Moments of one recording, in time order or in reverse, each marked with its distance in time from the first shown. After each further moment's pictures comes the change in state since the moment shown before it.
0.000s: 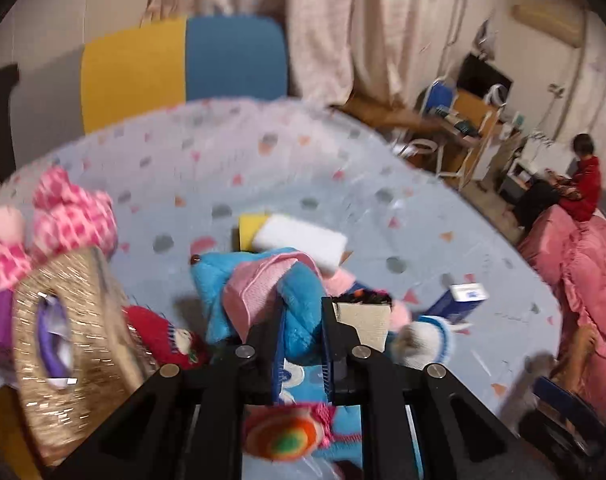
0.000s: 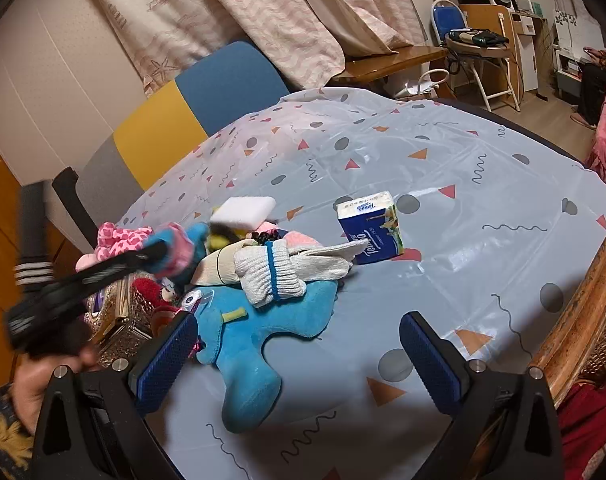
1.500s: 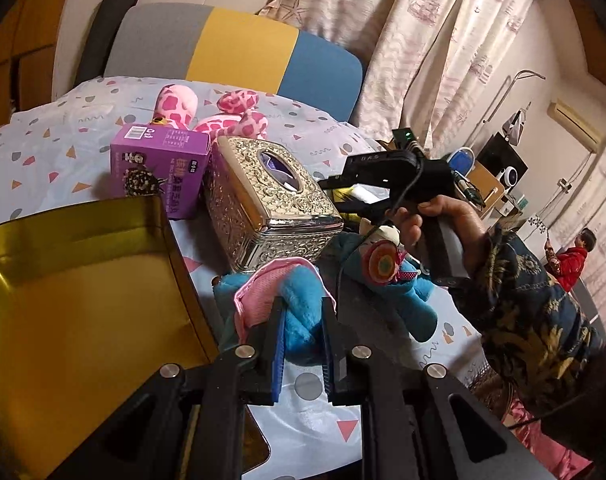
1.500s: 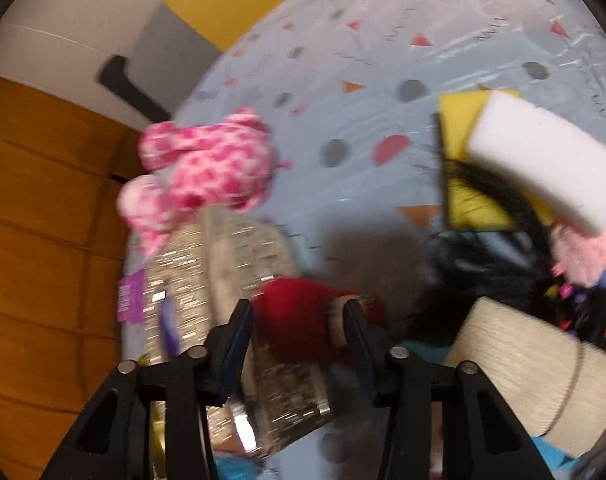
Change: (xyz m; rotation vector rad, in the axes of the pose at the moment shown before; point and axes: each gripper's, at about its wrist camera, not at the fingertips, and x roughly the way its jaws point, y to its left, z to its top) left arm -0.188 0.142 -0.164 -0.309 -0.111 -0.078; right arm 0.237 0.182 0.051 -0.083 0.596 0.310
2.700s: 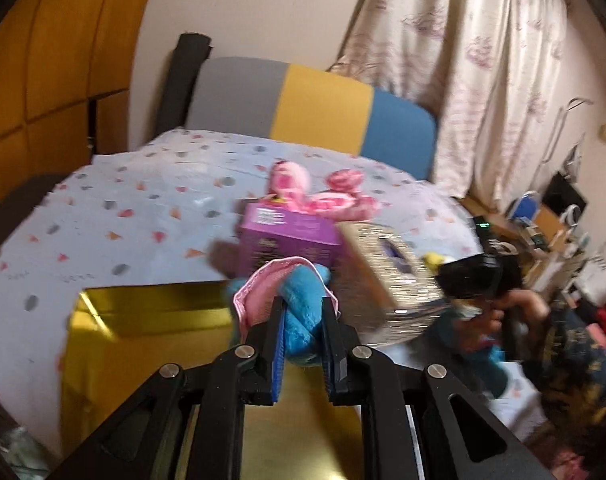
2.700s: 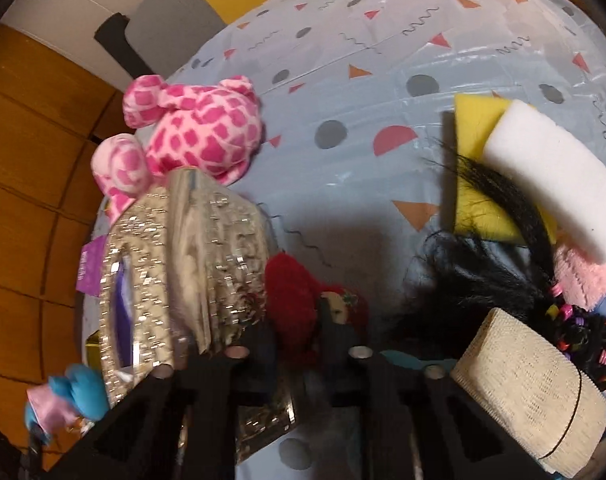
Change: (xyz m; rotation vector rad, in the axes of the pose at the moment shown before) left arm -0.053 0.056 0.036 -0.036 -0.194 0.250; right arm 0.022 0.013 -0.008 -0.142 0.029 -0.110
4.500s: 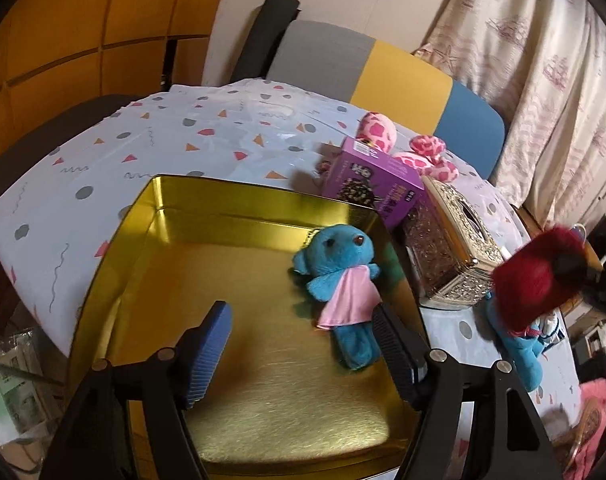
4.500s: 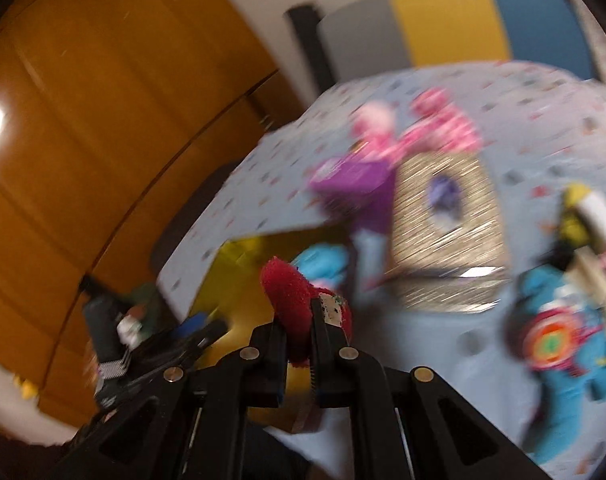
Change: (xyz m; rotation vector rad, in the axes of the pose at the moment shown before) left arm -0.004 0.053 -0.068 -0.201 0.091 0.198; right arm -0.102 0.170 -0.161 -0.454 -0.071 0.277
